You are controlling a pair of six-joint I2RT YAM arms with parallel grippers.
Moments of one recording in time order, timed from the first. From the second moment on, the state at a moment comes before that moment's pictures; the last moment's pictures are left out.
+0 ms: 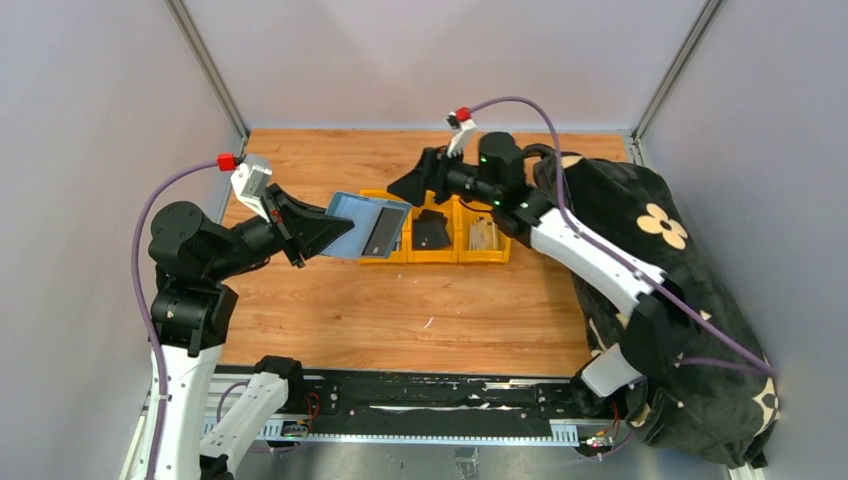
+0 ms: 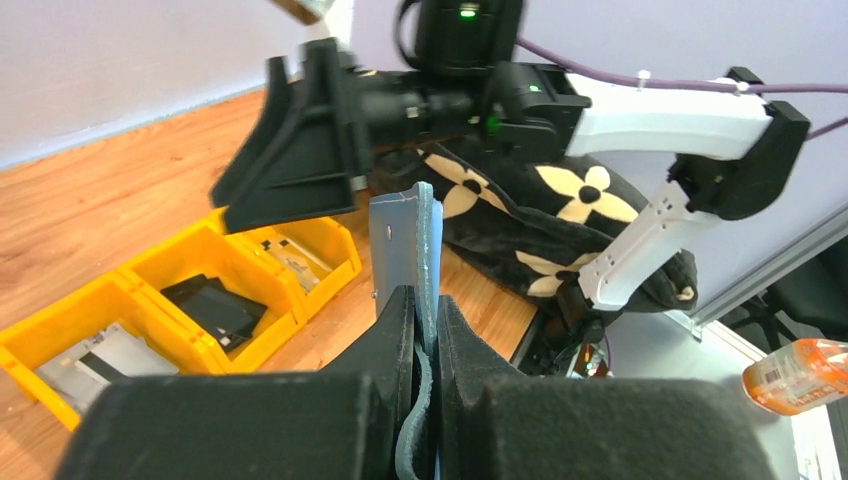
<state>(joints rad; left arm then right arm) -0.15 0.72 1.19 -0.40 0.87 -0.39 0.69 1.61 1.40 0.04 -0.37 0.53</state>
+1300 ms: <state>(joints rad) -0.15 0.78 1.10 -0.09 0.74 -0.67 0.75 1.31 0.80 0.98 -0.64 0.93</state>
